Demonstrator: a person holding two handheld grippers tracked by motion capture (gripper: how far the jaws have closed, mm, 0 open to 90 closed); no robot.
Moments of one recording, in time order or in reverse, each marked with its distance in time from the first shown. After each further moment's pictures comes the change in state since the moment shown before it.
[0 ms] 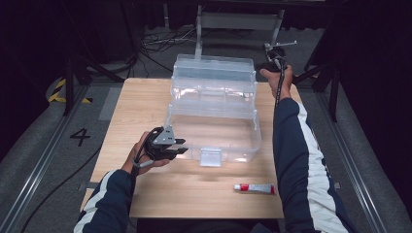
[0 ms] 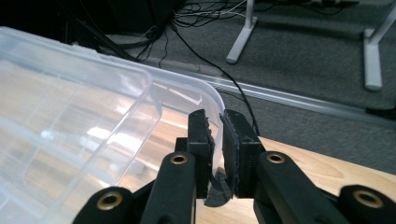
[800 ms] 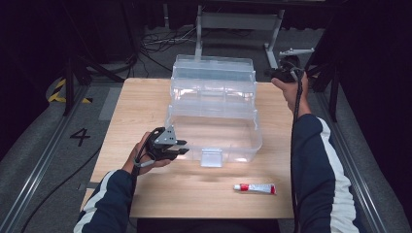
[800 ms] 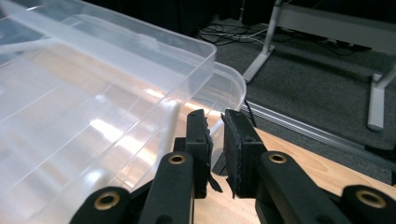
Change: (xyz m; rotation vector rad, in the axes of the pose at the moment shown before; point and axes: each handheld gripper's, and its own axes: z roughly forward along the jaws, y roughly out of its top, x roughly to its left) left arm -0.001 0.003 0.001 0.015 -0.022 -0.003; right arm 0.013 -0.028 -0.076 -0.084 0.082 -0.158
